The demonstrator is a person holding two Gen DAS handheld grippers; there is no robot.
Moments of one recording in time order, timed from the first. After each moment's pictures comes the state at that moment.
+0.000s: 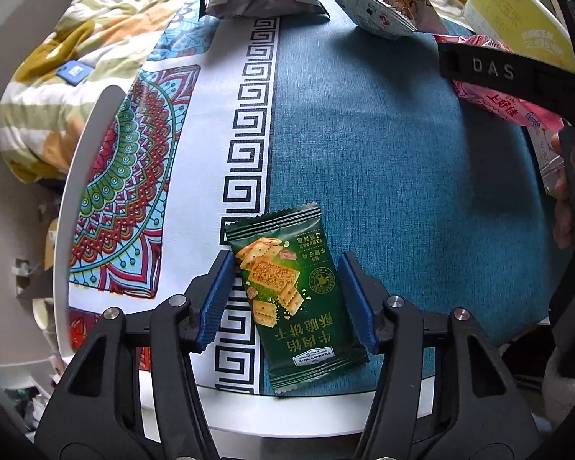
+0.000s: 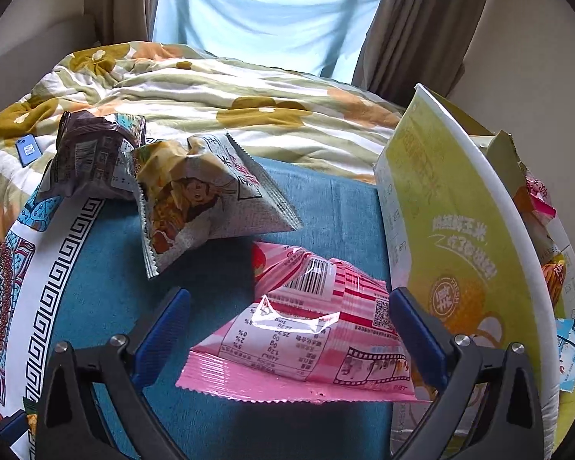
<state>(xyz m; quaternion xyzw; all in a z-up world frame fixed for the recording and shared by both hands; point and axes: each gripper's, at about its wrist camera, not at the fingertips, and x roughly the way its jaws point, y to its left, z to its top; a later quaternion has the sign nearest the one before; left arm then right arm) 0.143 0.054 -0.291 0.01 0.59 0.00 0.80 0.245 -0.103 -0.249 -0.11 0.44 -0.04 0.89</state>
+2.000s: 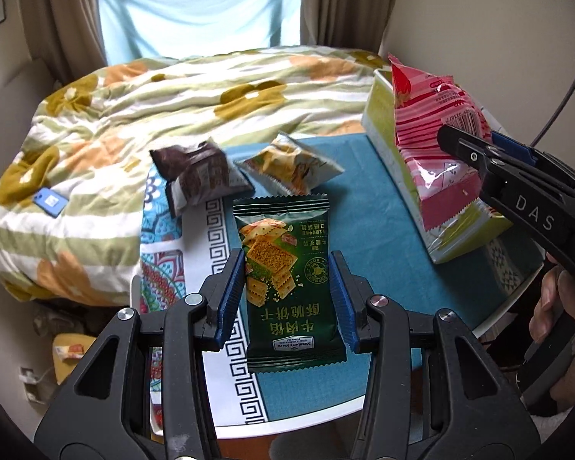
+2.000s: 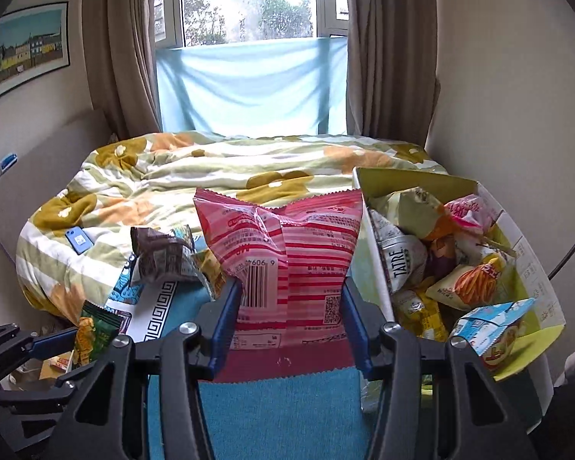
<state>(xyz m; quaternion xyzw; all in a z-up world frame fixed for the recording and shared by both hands) 0.155 0.027 -0.125 0.05 0.45 -0.14 0.88 0.162 -0.141 -0.117 0.02 0.34 -0.01 0.94</state>
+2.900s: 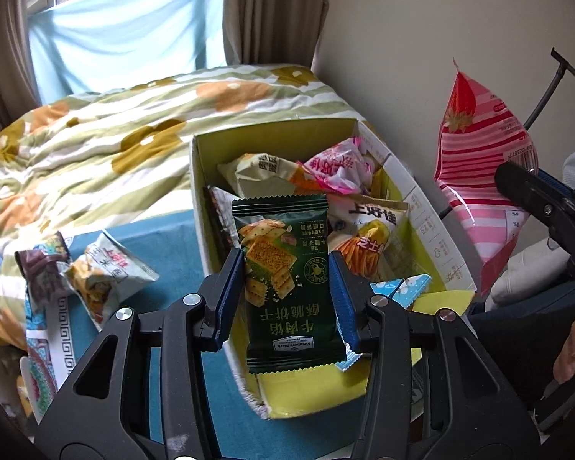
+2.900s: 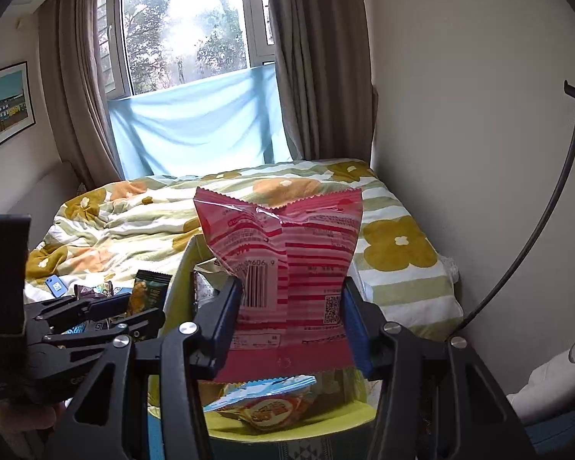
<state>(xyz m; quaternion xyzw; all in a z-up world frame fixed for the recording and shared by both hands) 0.233 -0.240 -0.111 0.04 0.44 -0.21 0.87 0.149 -0.379 -0.048 0.06 0.32 -0.04 0.95</state>
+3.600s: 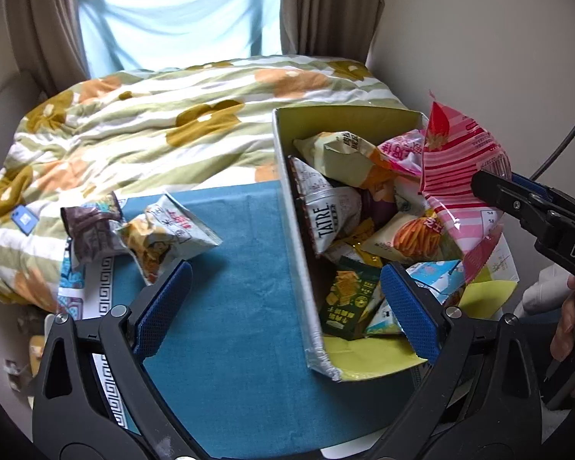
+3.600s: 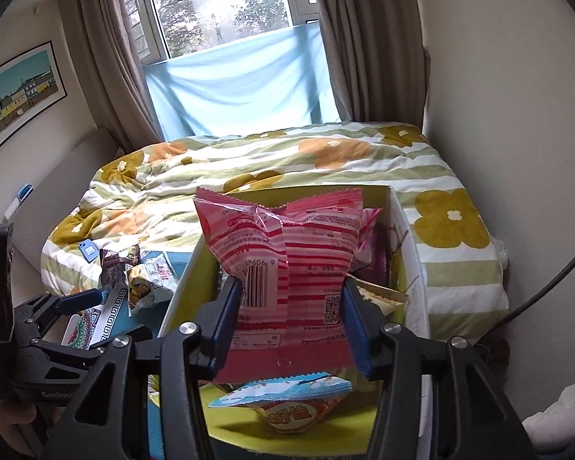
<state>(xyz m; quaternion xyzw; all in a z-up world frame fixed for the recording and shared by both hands) 0.216 -0.176 -0.112 0.04 0.45 -0.12 0.88 0.196 -0.370 -0.089 0.07 0.38 0.07 0.92</state>
